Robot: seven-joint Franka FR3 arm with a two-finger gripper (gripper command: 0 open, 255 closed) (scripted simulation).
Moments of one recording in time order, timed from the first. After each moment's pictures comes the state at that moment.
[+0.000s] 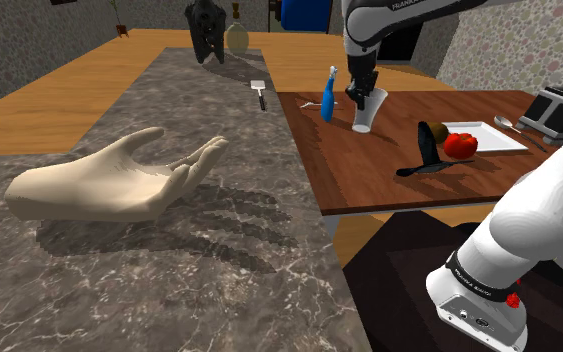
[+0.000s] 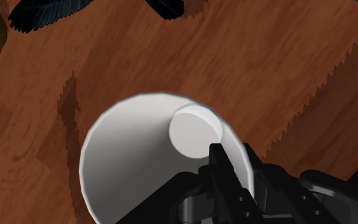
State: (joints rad) arm -0.12 -0.15 -0.03 -2.06 -0.30 1.80 -0.02
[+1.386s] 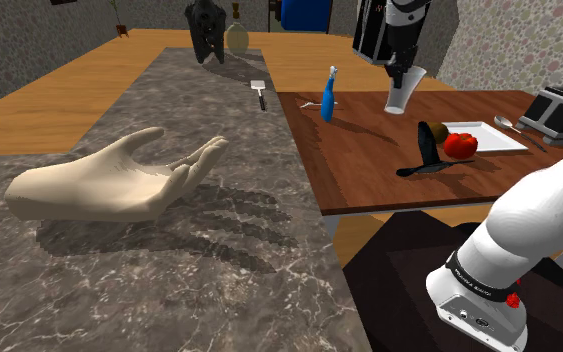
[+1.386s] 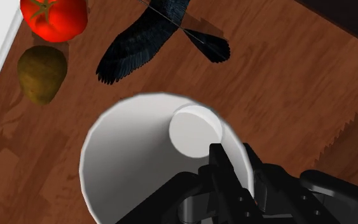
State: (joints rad) arm -0.18 -0.31 -0.11 -2.05 -0.33 1.67 -0.20
